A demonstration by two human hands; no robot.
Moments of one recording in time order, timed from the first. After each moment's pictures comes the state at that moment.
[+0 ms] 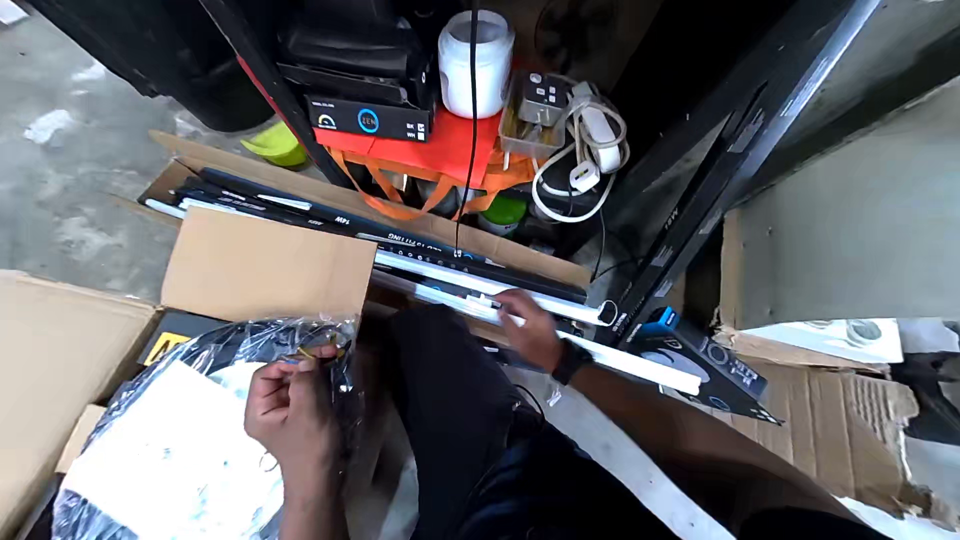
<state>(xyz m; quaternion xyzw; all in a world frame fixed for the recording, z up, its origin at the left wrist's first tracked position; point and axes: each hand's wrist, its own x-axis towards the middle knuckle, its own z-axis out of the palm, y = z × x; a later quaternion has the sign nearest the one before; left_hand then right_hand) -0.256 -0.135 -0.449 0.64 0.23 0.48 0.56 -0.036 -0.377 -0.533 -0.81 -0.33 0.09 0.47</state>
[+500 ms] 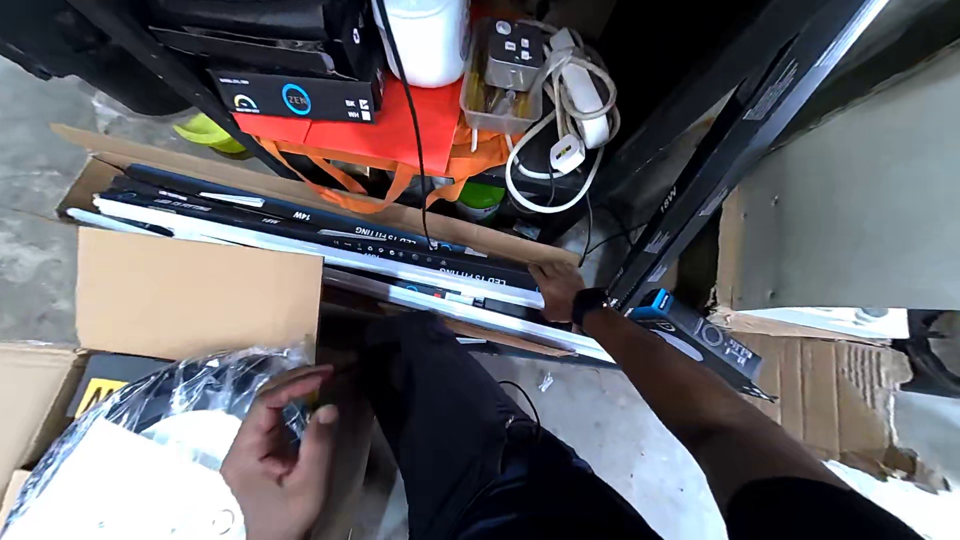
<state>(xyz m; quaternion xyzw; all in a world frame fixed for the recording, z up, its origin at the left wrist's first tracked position) -0.240 -0.143 -0.434 0.81 0.13 0.30 0.48 0.089 -0.441 -0.606 -0.90 -0.34 0.27 -0.08</state>
